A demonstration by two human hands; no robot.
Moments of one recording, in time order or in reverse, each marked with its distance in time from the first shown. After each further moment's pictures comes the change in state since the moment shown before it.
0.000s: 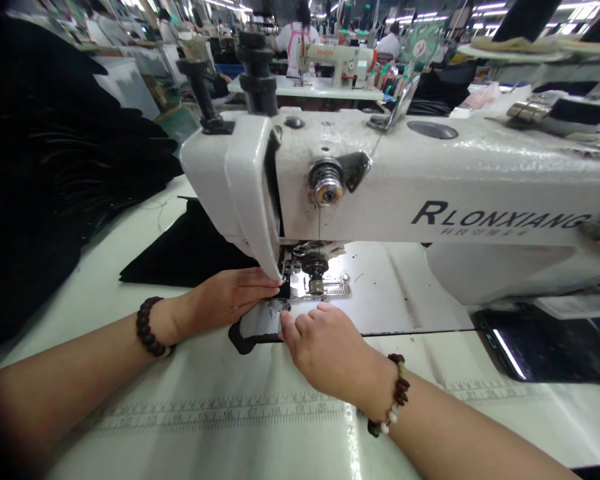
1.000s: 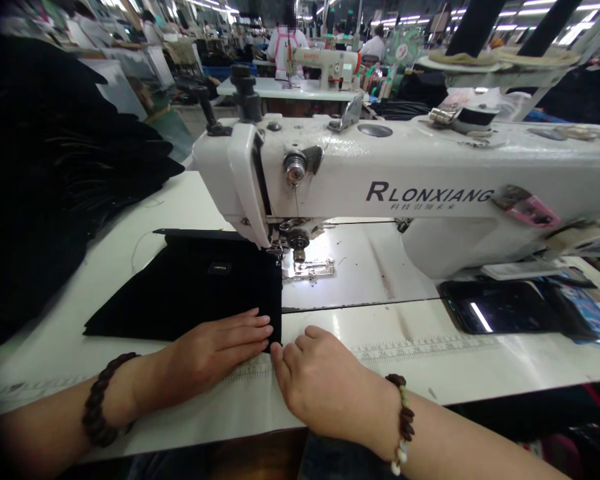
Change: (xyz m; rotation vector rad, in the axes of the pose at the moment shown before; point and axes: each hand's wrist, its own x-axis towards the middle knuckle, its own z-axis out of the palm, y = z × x) left_hand -0.031 0.083 -0.009 -0.166 0.102 0.072; right_hand -0.034 -0.038 -0.043 0.132 -0.142 -0.159
